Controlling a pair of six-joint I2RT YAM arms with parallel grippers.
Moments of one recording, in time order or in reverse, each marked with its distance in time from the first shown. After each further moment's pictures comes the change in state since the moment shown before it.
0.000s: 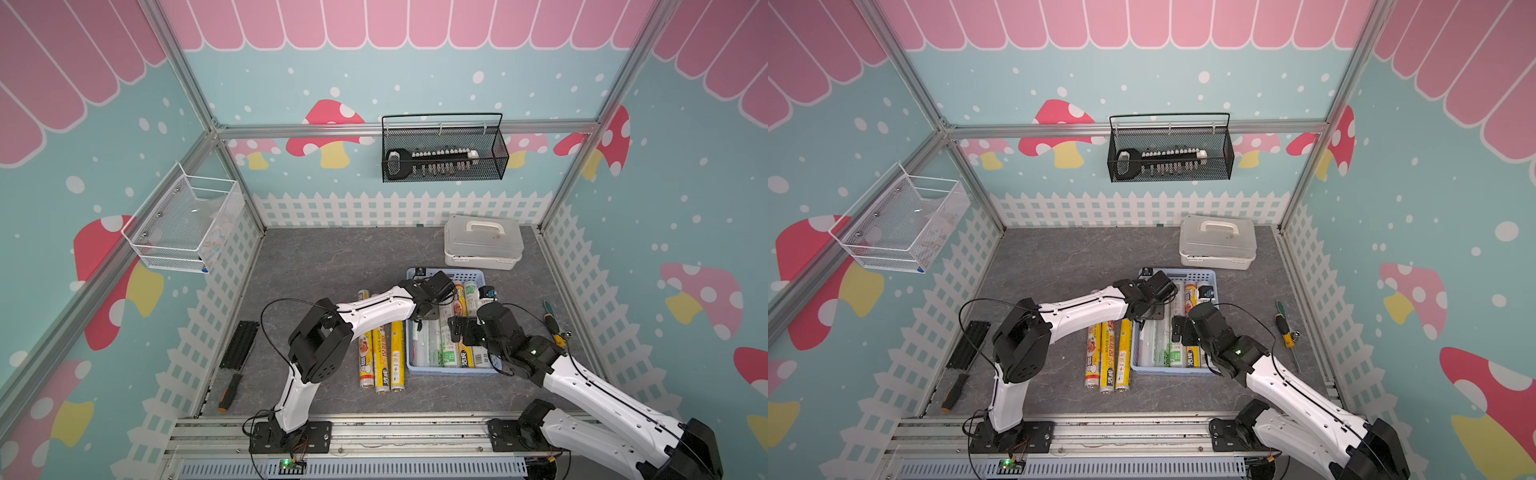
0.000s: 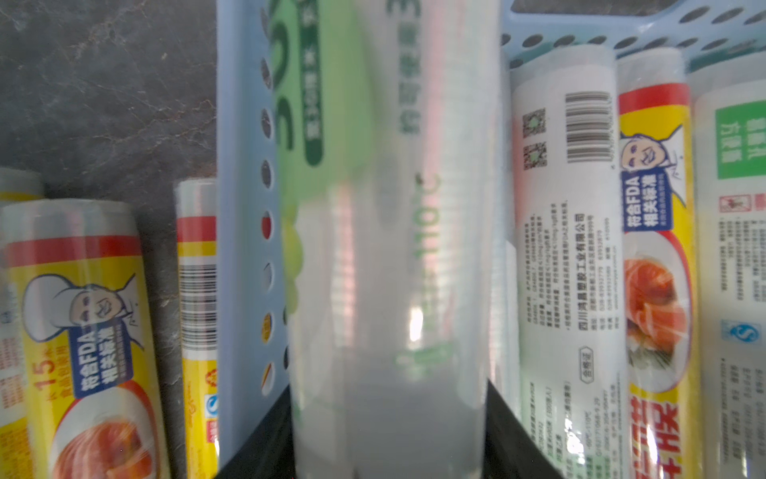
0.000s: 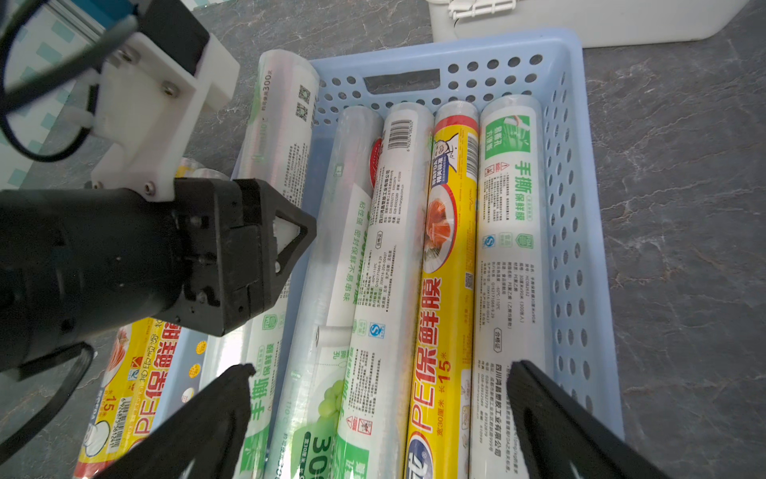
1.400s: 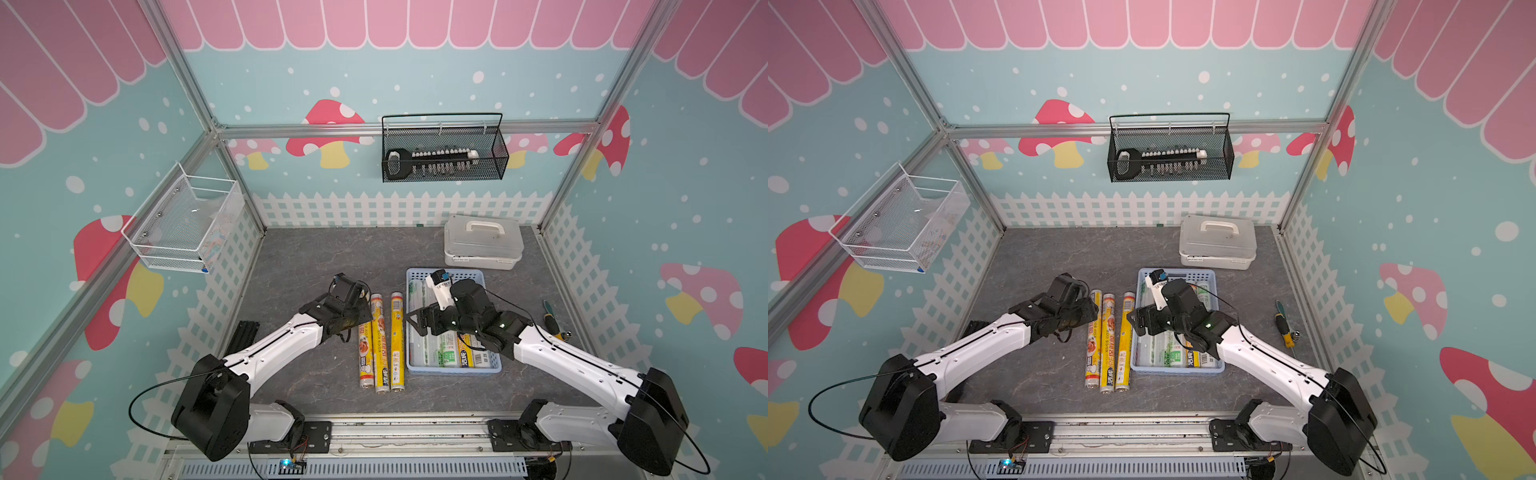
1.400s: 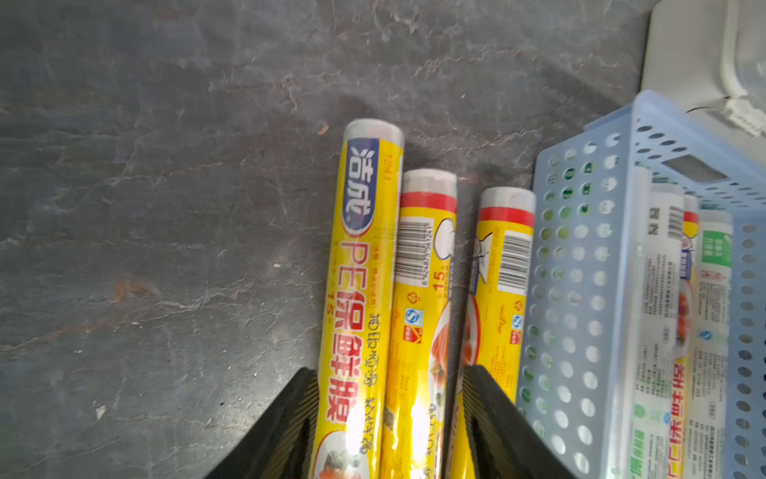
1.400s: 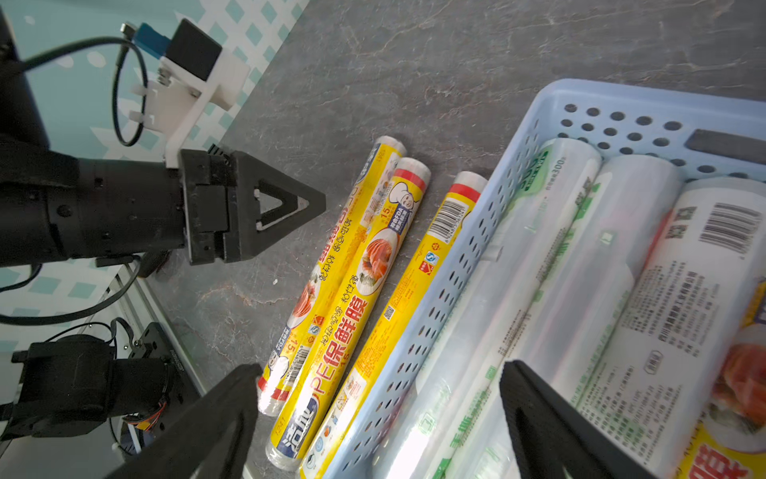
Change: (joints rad) left arm 0.392 -0.708 -0.783 0.285 0.251 0.031; right arm 0.093 0.330 0.256 0.178 -0.391 -0.151
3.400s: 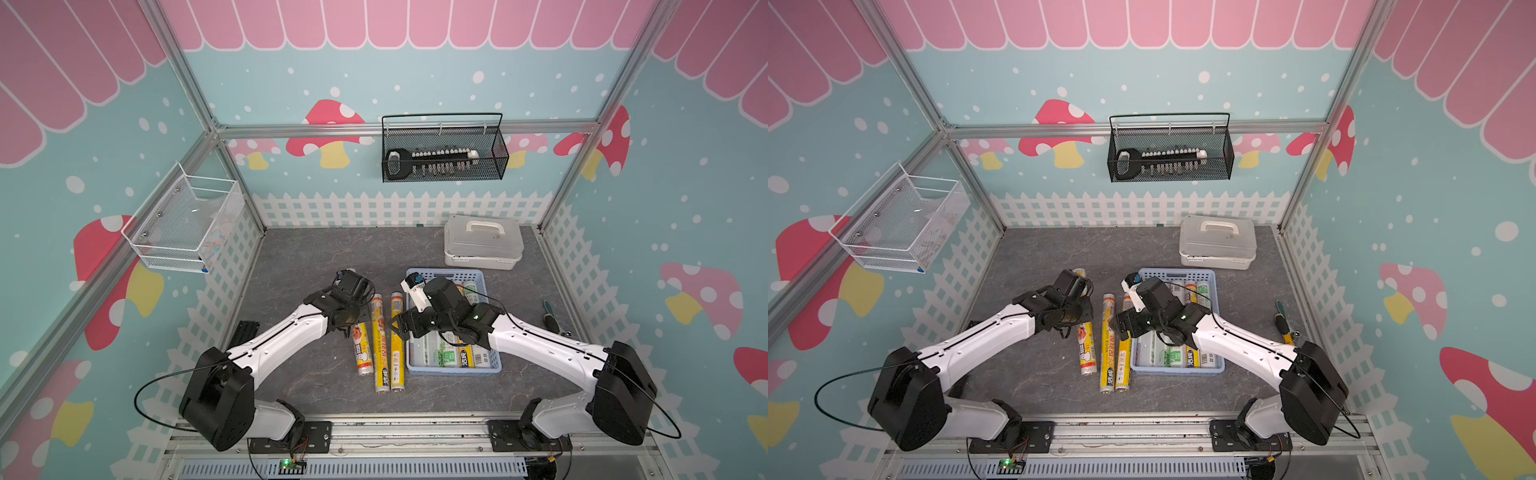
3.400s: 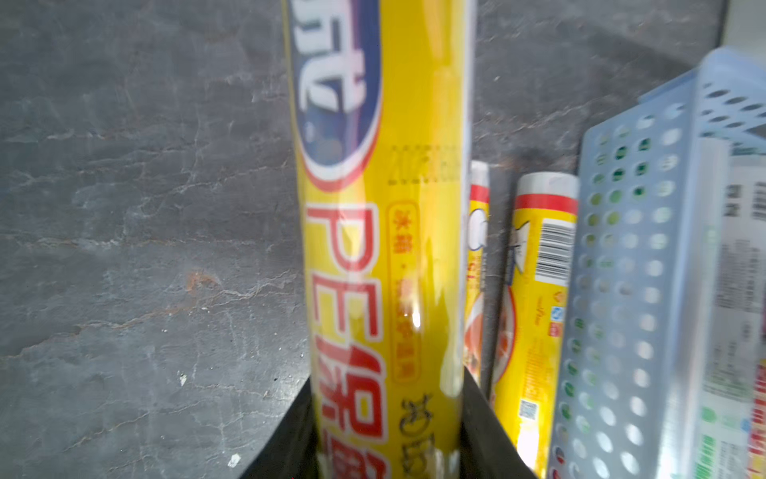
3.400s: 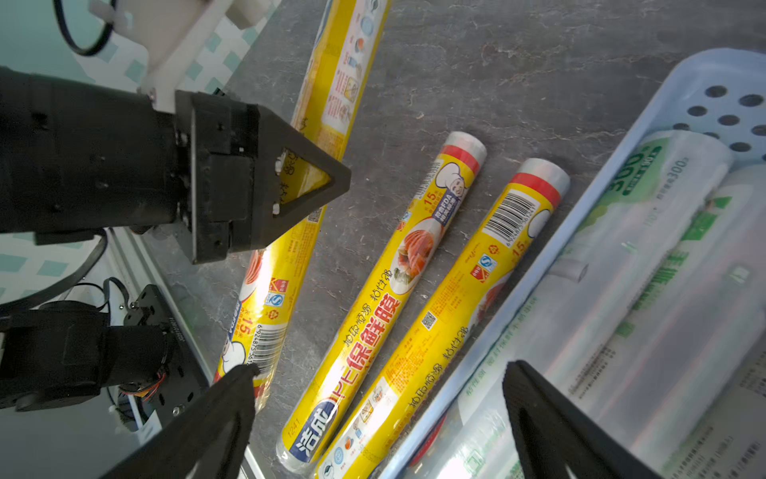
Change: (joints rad) left arm -0.043 0.030 0.149 -0.190 -0.103 0.059; right arm 0.072 0.156 0.111 -0.031 -0.027 -0.036
